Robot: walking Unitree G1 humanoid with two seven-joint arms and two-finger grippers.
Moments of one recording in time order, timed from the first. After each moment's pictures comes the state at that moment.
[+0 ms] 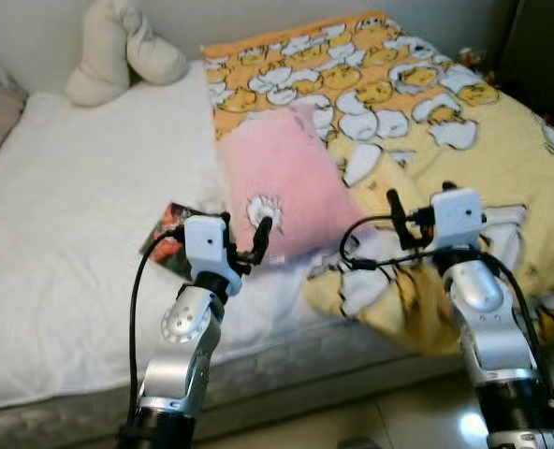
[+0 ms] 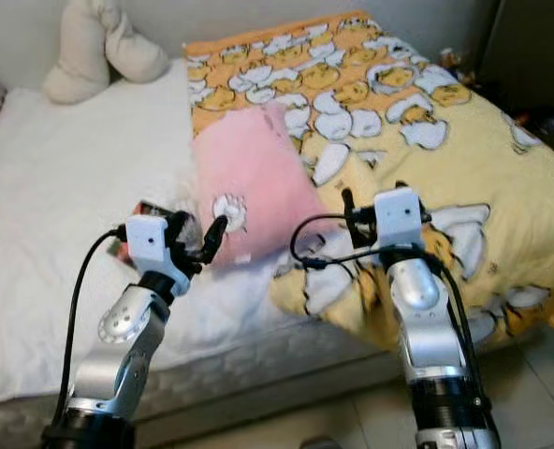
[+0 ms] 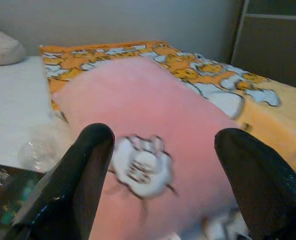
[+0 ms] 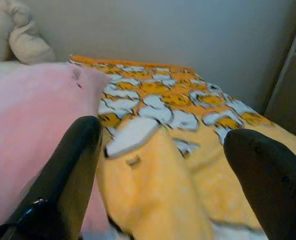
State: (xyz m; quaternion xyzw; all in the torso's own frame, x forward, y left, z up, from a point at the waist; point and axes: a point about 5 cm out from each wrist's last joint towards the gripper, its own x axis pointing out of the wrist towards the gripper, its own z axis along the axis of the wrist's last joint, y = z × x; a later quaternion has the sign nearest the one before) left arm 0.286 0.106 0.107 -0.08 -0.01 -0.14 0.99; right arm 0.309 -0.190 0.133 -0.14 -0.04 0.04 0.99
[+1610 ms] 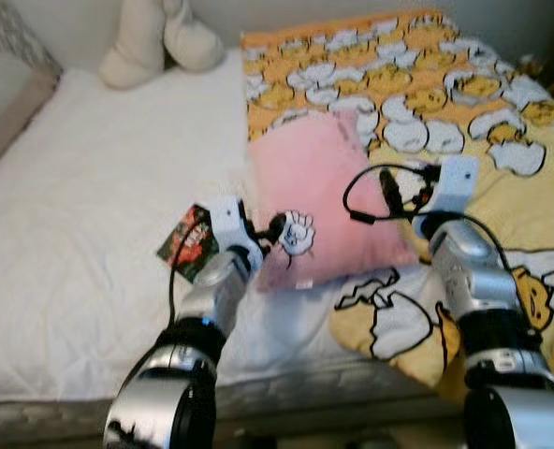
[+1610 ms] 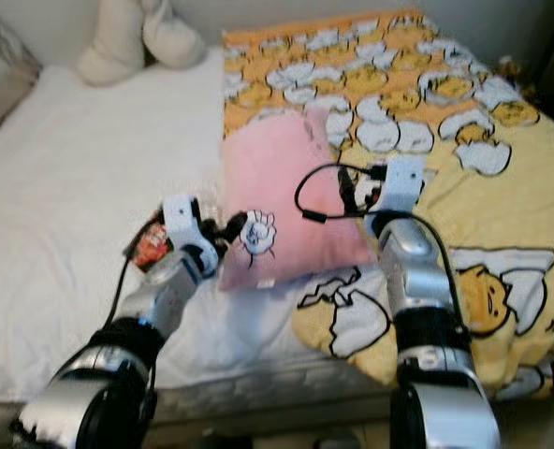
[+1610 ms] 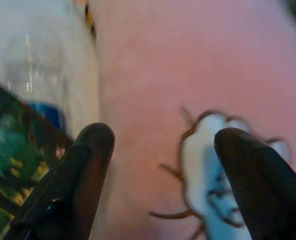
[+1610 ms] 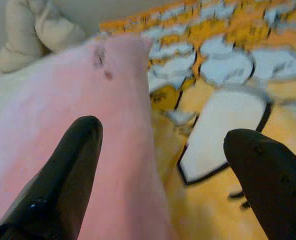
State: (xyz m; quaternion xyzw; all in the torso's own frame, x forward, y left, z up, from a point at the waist) left arm 0.352 0.085 0.075 -0.22 0.16 -0.11 0.95; right arm 0.363 -0.190 0.134 0.05 0.07 0.04 1.00
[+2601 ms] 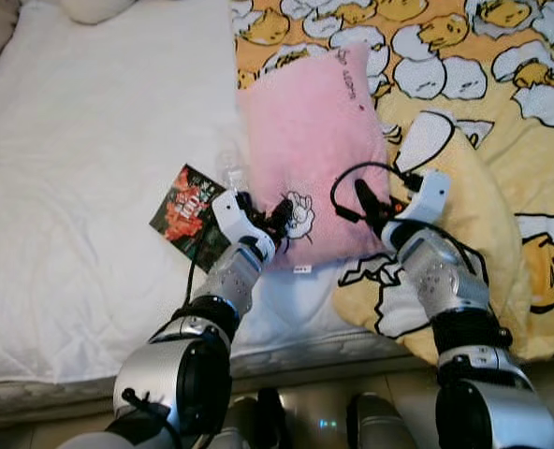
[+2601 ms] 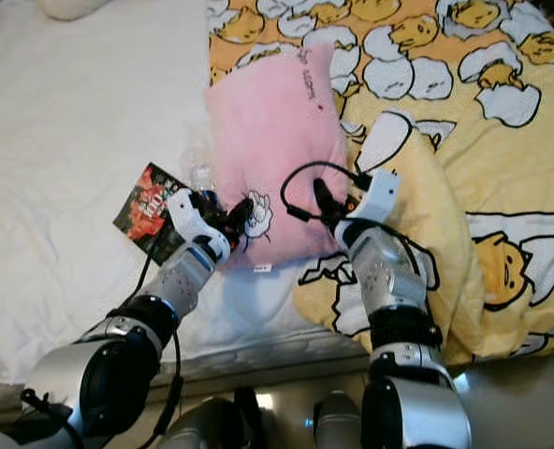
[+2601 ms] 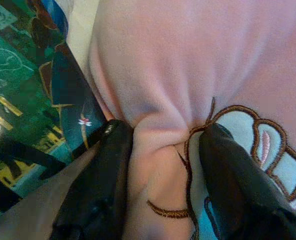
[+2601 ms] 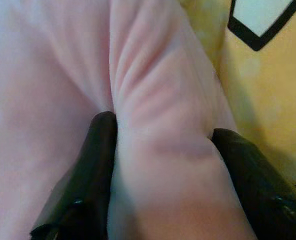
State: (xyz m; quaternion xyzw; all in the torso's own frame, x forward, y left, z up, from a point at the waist) left arm 0.359 0.063 0.083 -0.38 0.16 -0.13 0.90; right arm 0.361 -0.157 0.115 0.23 0.11 0.09 0.96
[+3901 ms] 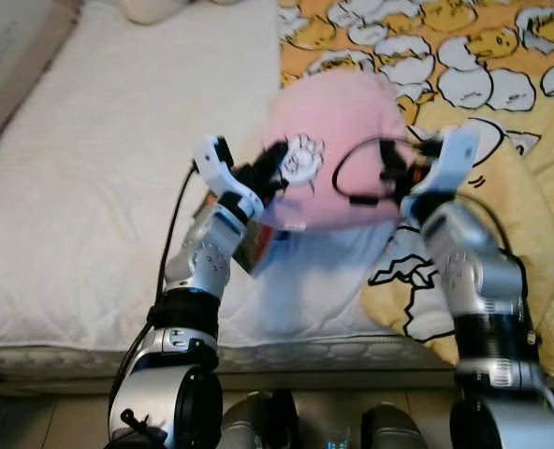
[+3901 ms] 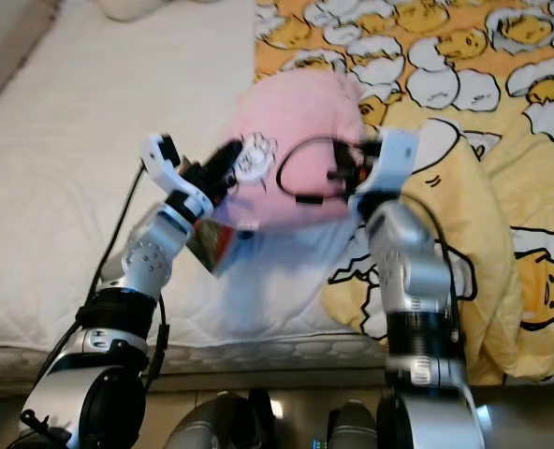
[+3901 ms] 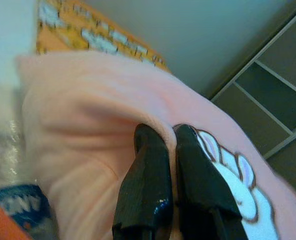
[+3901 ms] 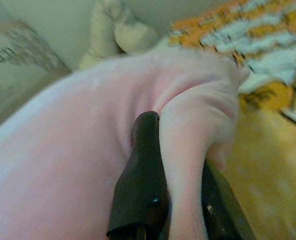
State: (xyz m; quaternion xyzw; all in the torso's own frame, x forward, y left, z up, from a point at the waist) left arm 0.367 0.088 0.170 -0.34 -0.02 -0.25 0.90; right arm 0.359 -0.163 0.193 0.09 -0.03 0.13 0.99
